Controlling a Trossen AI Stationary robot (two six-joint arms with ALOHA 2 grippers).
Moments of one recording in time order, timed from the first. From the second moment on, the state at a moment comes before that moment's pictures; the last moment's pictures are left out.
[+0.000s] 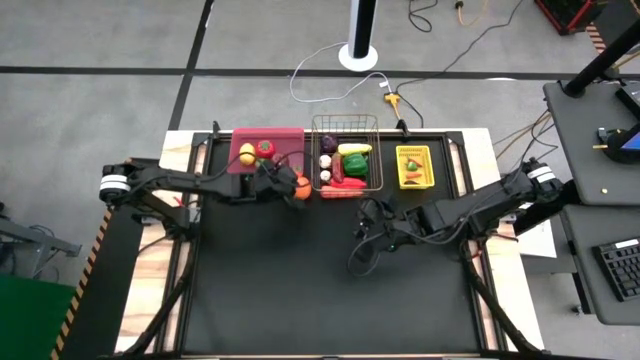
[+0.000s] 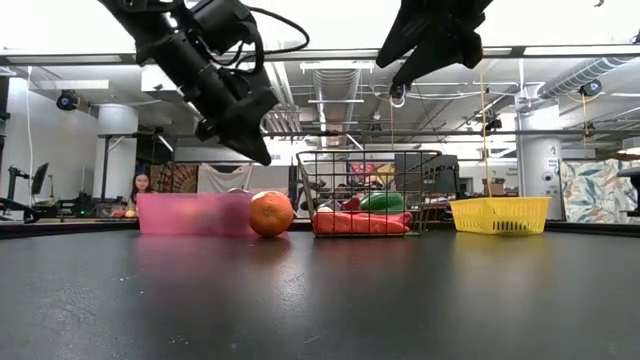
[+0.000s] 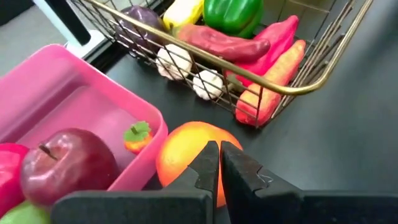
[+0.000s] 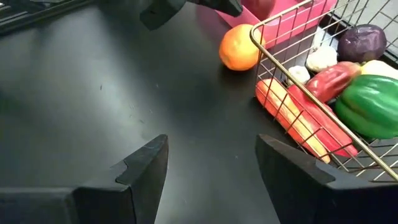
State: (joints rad) left arm 0.14 1.44 0.82 -0.17 -0.43 -0.29; right arm 0.30 1.48 1.16 -0.54 0.55 0.64
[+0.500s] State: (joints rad) left arm 0.14 1.44 0.64 0.16 -0.44 -0.32; right arm 0.30 1.48 1.16 -0.54 0.59 0.63
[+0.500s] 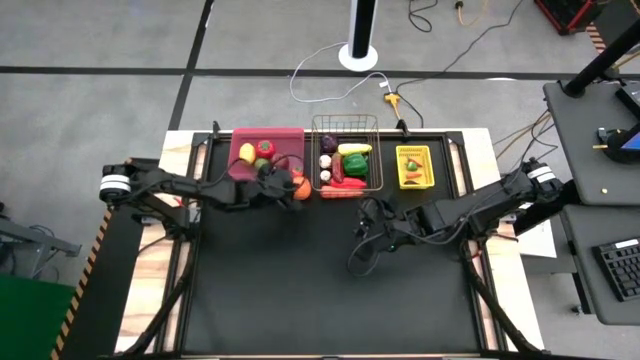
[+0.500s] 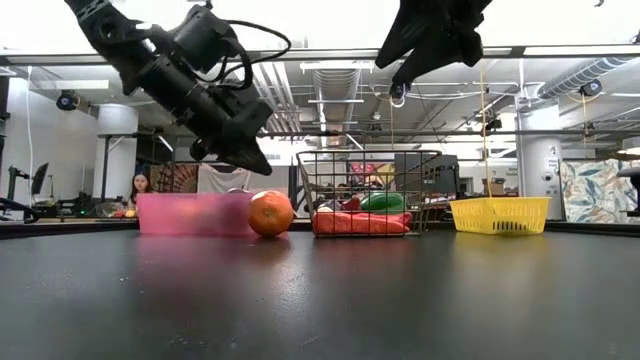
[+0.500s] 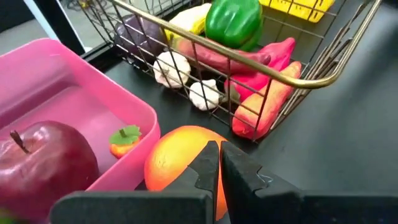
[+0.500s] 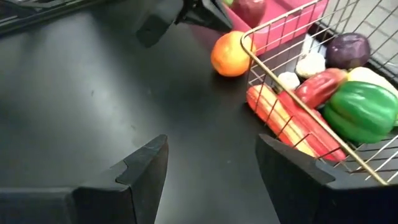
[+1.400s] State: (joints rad) left arm 0.16 1.56 0.60 0.32 -0.49 -0.31; right arm 0.30 1.48 1.16 -0.54 0.61 0.60
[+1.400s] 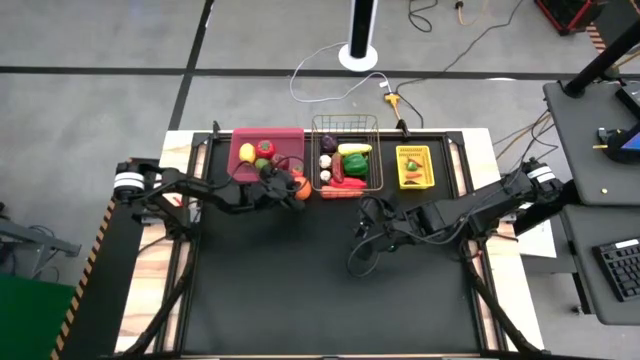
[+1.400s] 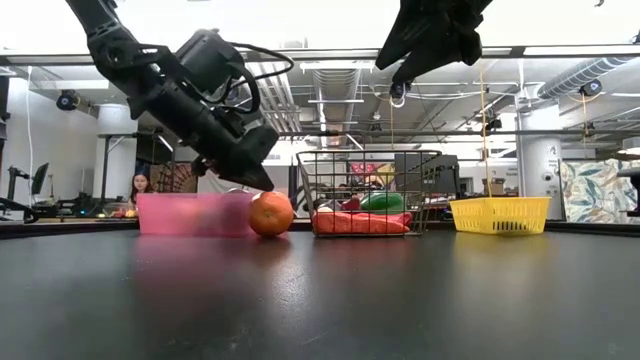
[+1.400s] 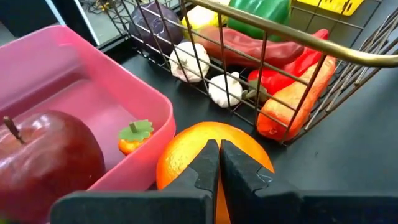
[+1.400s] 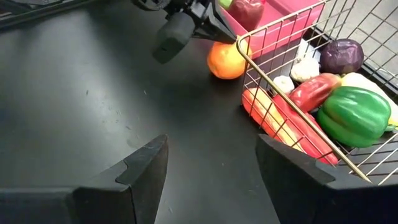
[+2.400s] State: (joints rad) left arm -0.07 1.41 0.76 -0.20 -0.56 -0.56; right arm 0.30 1.48 1.13 -0.54 0.60 0.58
